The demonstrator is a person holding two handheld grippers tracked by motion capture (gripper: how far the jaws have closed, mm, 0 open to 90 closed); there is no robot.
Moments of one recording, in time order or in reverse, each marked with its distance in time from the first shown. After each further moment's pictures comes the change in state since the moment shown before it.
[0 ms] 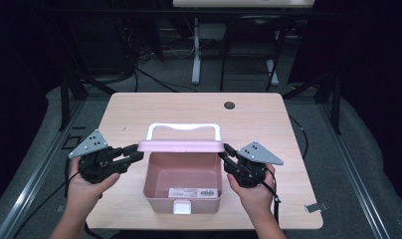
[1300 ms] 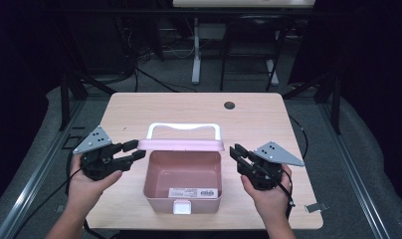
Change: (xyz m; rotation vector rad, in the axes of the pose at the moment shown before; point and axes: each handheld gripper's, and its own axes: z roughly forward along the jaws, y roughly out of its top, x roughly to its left) left arm -0.003 0.008 0.004 0.015 0.033 0.019; right arm -0.013 0.014 -0.033 0.001 -0.004 0.032
